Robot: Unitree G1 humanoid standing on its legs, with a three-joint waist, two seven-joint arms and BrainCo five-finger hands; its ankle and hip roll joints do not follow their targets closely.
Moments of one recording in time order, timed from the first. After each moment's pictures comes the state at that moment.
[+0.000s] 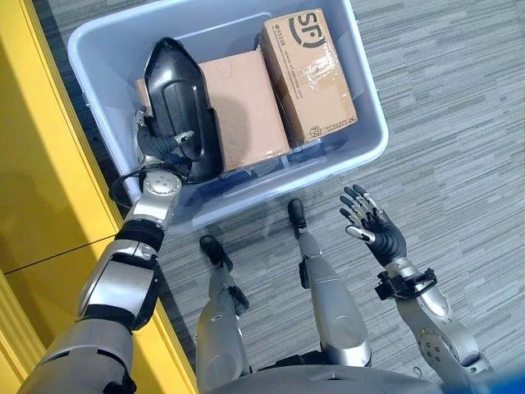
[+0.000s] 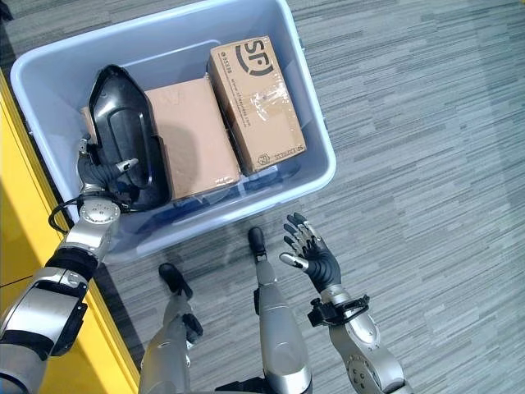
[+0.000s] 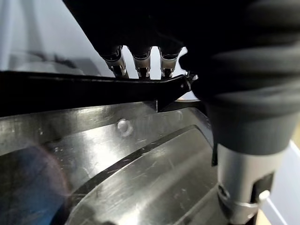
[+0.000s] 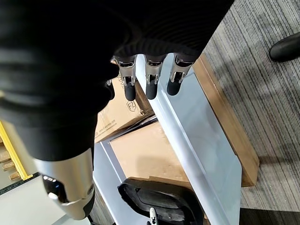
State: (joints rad) left arm -0.78 0.55 -0.24 0.95 -0.25 -0.15 0.54; right arm 0.17 -0.45 0.33 -0.22 0.70 -0.17 0.04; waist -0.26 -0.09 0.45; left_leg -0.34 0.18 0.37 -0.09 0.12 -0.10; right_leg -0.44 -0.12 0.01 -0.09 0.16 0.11
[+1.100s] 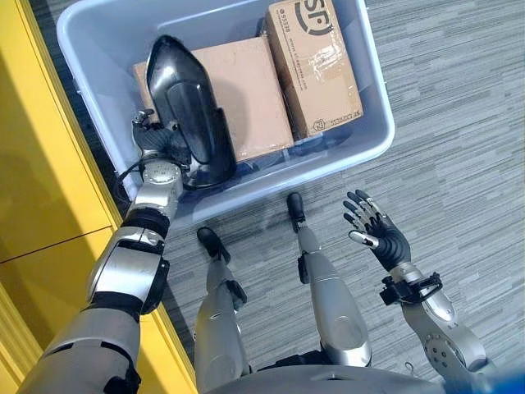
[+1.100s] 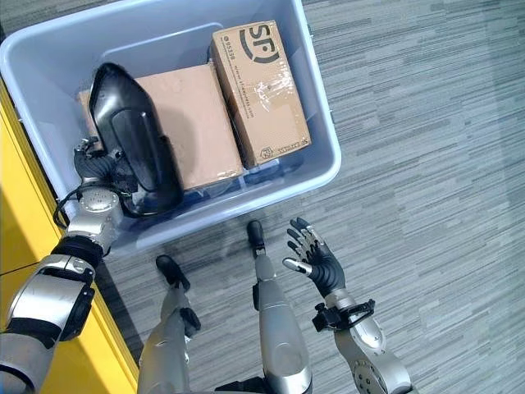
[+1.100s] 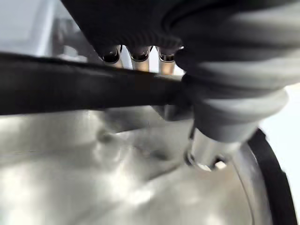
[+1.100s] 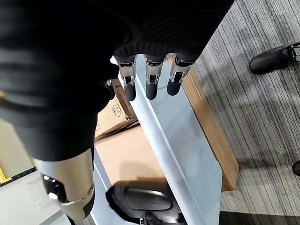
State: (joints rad) left arm -0.87 0.52 -0.19 1.03 -0.37 -0.14 0.52; right arm 0.20 -0.49 0.32 -0.22 0.70 -0.17 0.04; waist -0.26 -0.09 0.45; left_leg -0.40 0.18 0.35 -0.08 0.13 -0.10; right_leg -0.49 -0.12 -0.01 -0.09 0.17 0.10
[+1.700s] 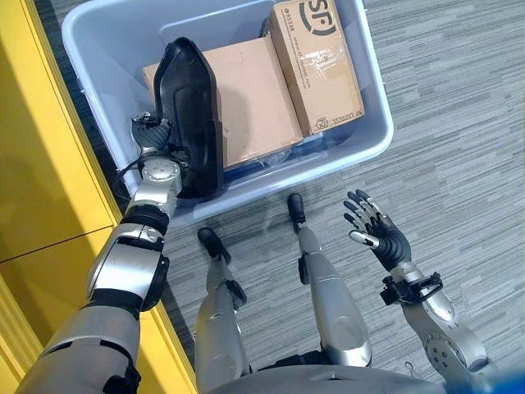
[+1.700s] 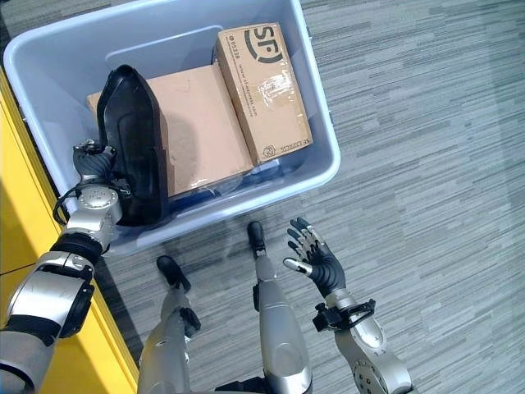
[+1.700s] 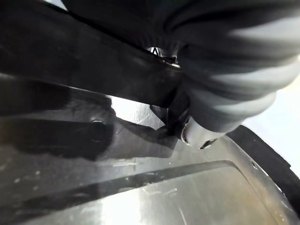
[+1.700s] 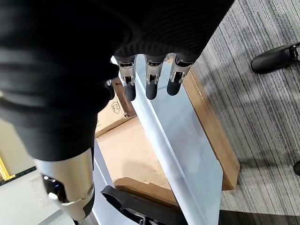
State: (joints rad) left arm -0.88 0.52 -0.19 1.04 -0.37 -0.14 0.52; right arm 0.20 -0.49 0.32 -0.22 0.70 -0.17 0.04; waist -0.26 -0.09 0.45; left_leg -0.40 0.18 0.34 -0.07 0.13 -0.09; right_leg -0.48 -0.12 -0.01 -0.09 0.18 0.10
